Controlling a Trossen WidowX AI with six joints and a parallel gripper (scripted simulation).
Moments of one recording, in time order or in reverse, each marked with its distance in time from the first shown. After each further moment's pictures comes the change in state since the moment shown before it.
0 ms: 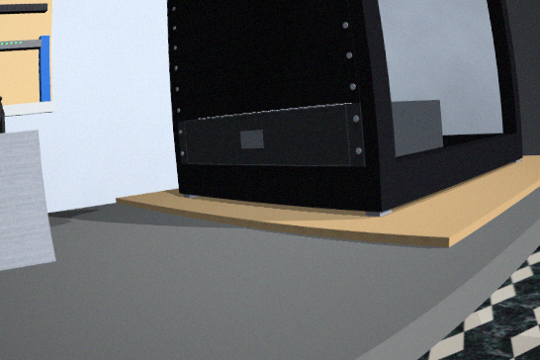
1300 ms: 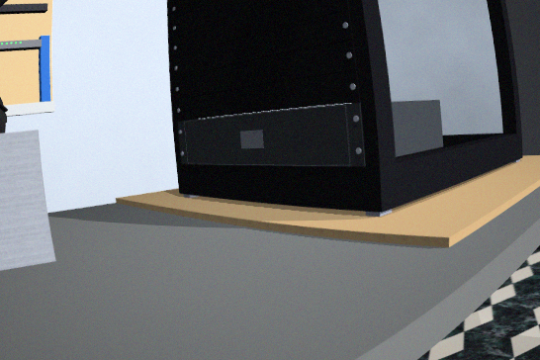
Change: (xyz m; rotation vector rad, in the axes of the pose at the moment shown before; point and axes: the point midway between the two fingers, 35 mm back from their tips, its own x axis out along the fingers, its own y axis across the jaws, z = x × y) arm 0.101 0.027 -0.145 -0.013 0.004 0.000
